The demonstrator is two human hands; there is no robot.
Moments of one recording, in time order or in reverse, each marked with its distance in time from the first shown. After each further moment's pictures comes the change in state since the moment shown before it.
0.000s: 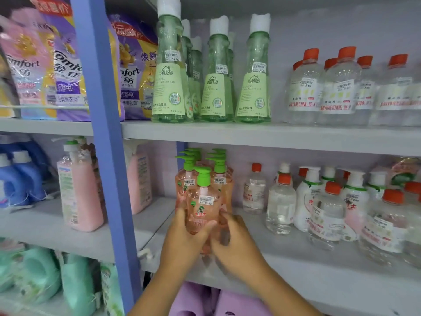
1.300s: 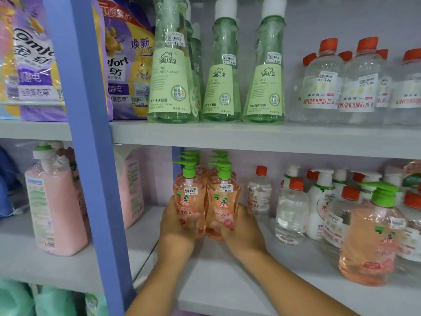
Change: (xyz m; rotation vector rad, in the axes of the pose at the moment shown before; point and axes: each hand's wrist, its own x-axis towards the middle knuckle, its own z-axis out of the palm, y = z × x) left_hand 0.101 -0.071 0.016 -0.394 0.006 0.042; right_hand 0.087 0.031 0.020 -0.175 0.241 0.130
